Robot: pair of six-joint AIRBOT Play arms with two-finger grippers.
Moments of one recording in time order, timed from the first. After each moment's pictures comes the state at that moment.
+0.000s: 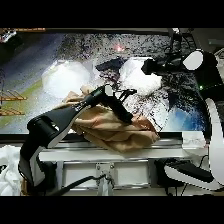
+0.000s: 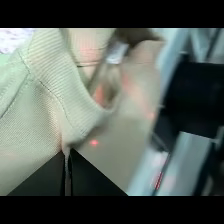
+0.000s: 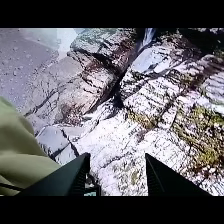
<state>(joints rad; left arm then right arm) -0.73 -1.96 1.63 0.66 -1.27 -1.14 0.14 -1.27 1.41 -1.23 1.07 1.56</state>
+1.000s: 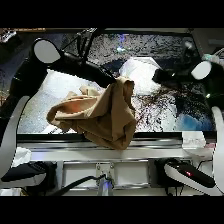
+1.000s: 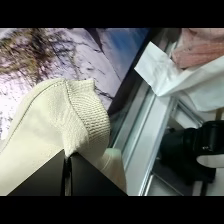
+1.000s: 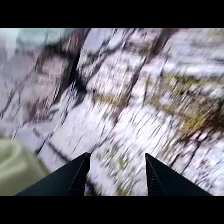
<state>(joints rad) -0.49 -1.42 1.66 0.82 -1.22 -1.15 0.03 -1.18 1.22 -1.24 1.14 1.72</state>
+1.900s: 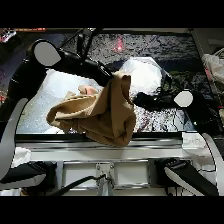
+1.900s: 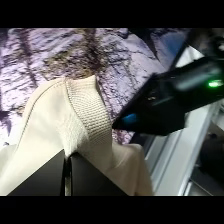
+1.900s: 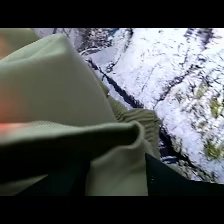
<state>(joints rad) -0.53 -1.40 1.66 0.96 -1.15 -1.14 0.25 -0.99 0.91 -1.10 1.05 1.89</state>
